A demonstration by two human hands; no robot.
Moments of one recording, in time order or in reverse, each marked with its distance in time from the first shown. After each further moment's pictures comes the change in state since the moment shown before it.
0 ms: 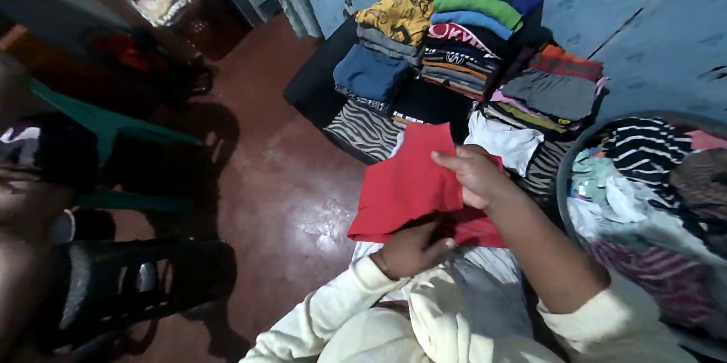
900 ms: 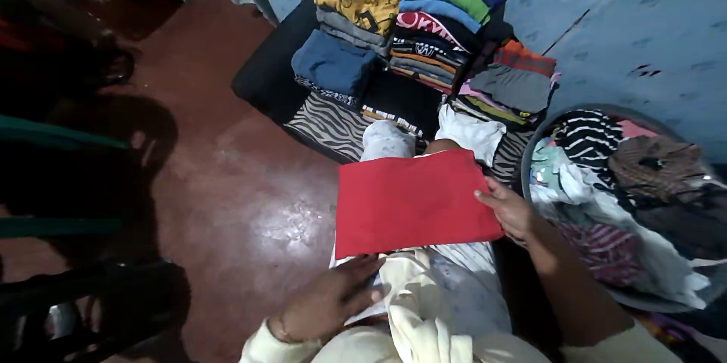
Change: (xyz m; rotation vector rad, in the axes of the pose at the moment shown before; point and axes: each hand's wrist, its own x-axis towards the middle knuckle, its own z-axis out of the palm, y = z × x) left_hand -0.090 -0.036 -0.051 0.023 -0.172 -0.055; right_hand -0.031 0.091 -0.138 -0.265 0.265 0.067
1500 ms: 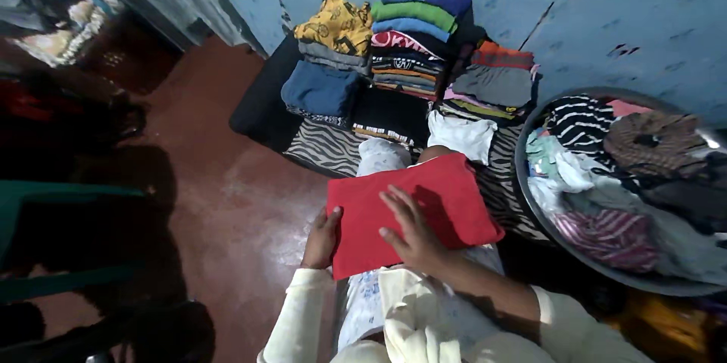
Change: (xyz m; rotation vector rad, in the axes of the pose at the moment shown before) left_hand 0.103 -0.050 -0.034 -0.788 0.732 -0.290; right_hand -0.014 -0.015 0.157 -0.415 0.008 -0.715
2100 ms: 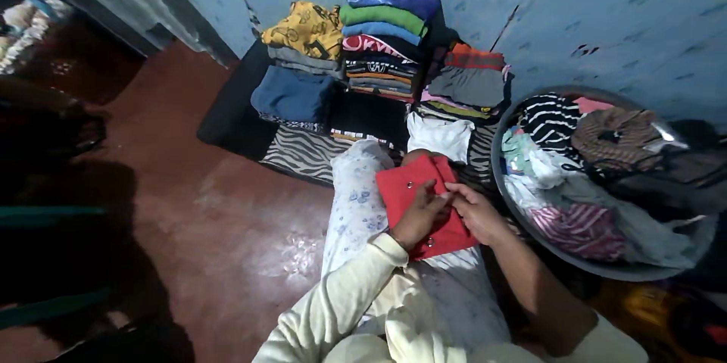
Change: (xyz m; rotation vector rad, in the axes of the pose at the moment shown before) left_hand -0.014 0.032 0.207 0.015 -0.721 -0.005; right_hand -0.028 0.075 -0.125 0.406 0.233 0.720
